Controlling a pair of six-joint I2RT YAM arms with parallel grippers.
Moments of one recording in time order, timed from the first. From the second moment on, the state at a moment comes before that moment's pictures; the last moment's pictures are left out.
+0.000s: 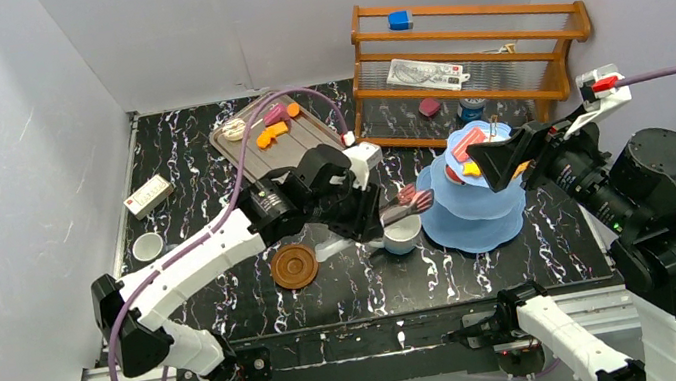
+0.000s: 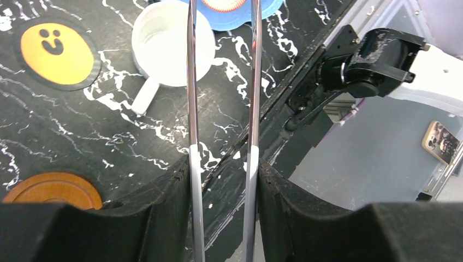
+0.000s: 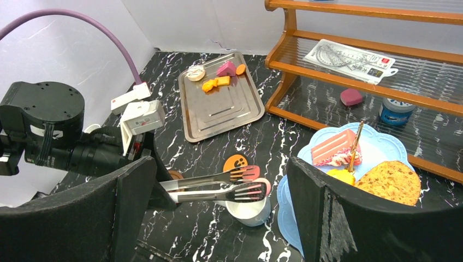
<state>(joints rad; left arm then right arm) -1.01 1.44 1.42 -0.76 0.15 -0.39 0.26 0.72 1.56 -0.93 -0.22 0.29</state>
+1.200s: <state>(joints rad) -1.11 1.82 1.67 -0.58 0.25 -0.36 0.26 0.72 1.56 -0.93 -0.22 0.30</state>
